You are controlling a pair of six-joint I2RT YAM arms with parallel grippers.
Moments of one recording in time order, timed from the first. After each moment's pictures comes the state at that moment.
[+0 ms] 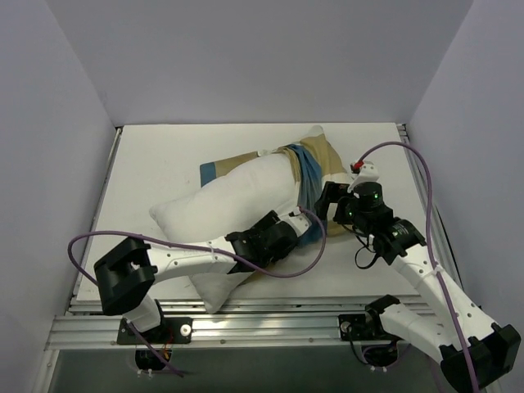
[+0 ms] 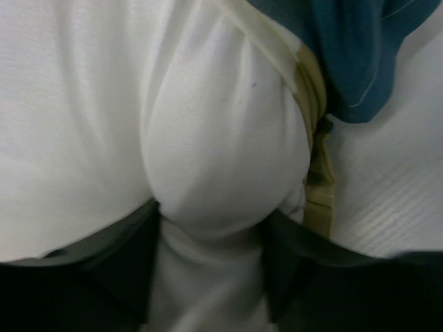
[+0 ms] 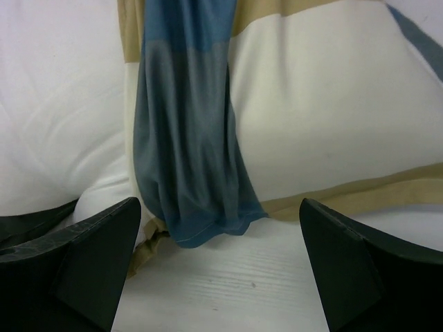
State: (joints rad) left arm -1.18 1.61 1.05 -0.25 -0.56 0.00; right arm 0.44 0.92 0.81 -0.45 0.14 0.42
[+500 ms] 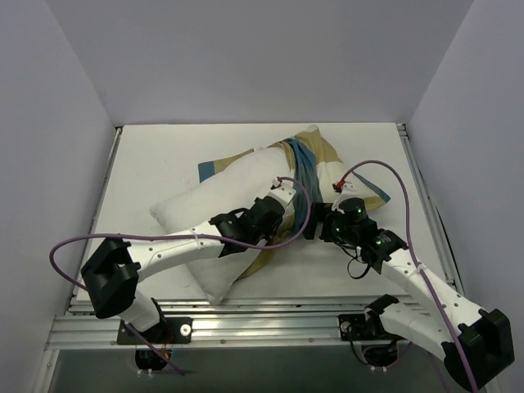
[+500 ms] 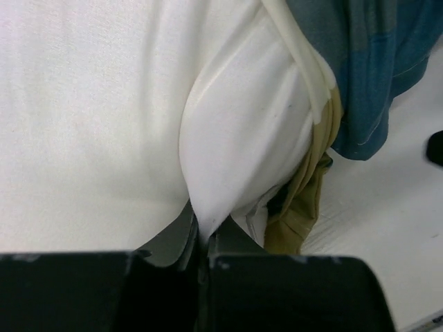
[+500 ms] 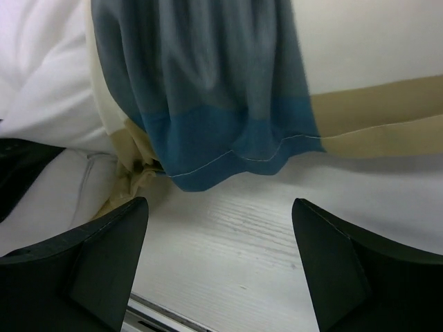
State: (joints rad) left arm -1.06 1.58 1.11 -0.27 -0.49 -0.18; right arm 0.49 0.91 0.60 -0.32 -0.02 0.50
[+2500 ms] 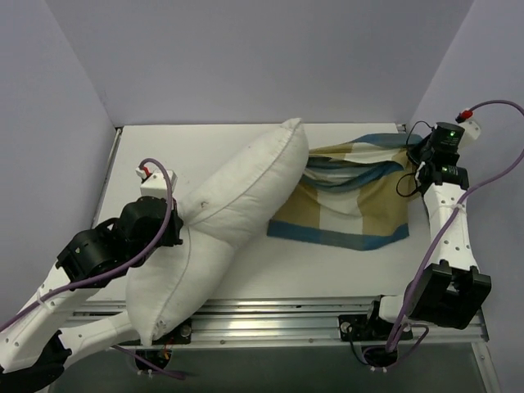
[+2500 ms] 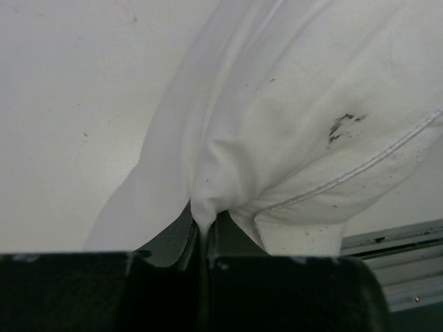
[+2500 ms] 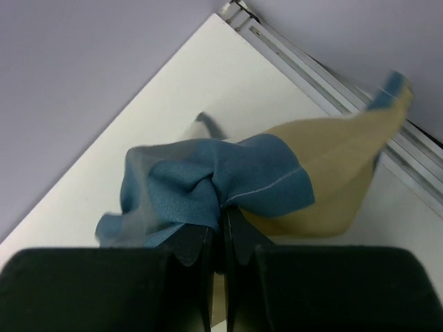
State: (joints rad) left arm -0.88 0.84 1.30 -1.12 -0.51 -0.52; right arm -0.27 1.35 1.25 -0.38 0.15 0.55
